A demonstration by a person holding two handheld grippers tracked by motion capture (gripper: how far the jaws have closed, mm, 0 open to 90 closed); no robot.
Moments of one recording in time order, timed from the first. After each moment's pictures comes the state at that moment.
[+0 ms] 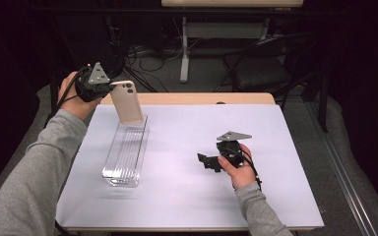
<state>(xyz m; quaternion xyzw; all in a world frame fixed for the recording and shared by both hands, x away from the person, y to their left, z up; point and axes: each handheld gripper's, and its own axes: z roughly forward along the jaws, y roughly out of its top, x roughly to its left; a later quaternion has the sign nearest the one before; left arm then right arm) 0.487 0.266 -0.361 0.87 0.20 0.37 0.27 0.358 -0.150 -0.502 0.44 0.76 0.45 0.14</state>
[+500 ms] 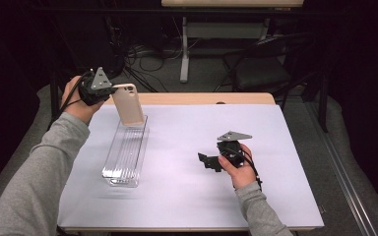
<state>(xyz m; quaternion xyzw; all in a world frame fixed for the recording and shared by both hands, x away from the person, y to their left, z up) 0.489 0.265 -0.380 0.87 0.19 0.38 0.27 0.358 -0.151 -0.502 0.44 0.76 0.45 0.15</state>
